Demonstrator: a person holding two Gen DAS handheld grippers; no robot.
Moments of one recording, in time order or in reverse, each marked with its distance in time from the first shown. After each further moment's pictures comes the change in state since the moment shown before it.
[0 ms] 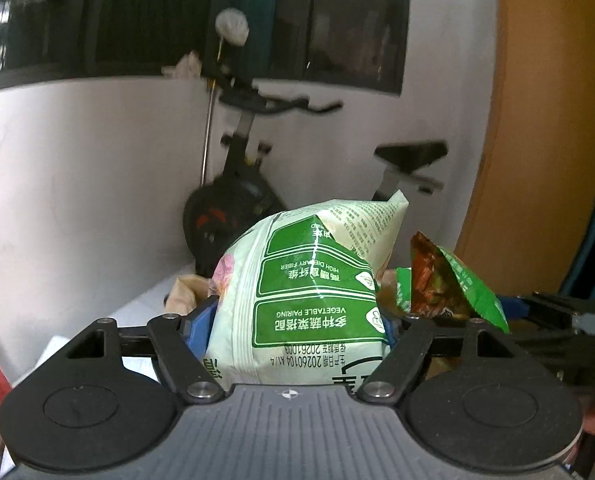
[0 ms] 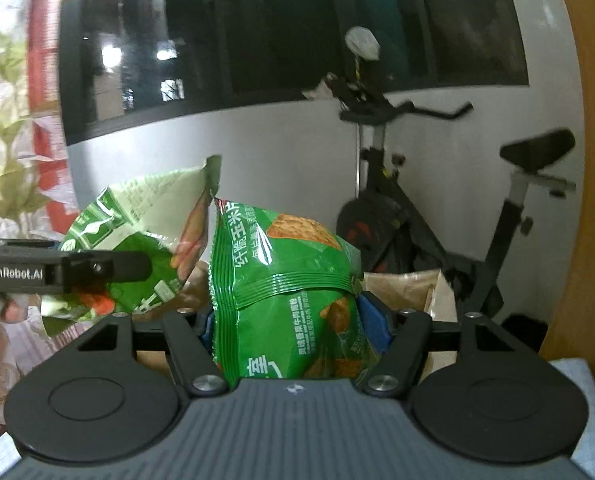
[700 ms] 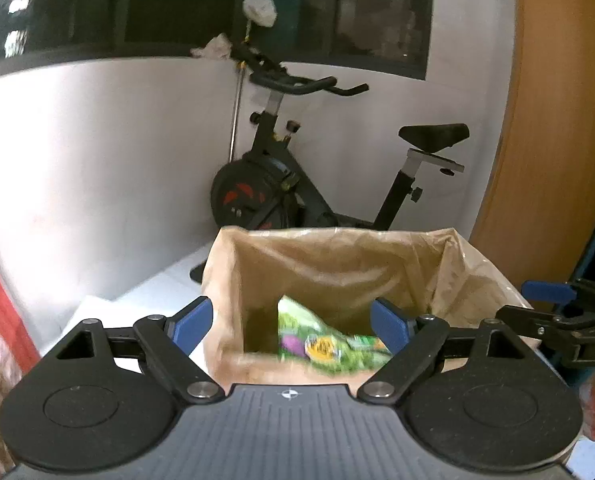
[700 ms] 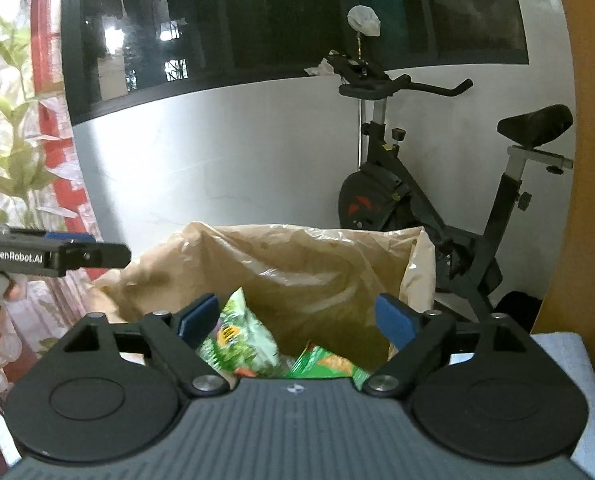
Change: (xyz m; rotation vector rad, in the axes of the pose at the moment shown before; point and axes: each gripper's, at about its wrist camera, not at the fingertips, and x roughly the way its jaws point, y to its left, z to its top) left arm -0.046 0.016 -0.025 -0.054 0.053 0.066; right arm -0.043 -0.012 -0.016 0.004 0.059 0.046
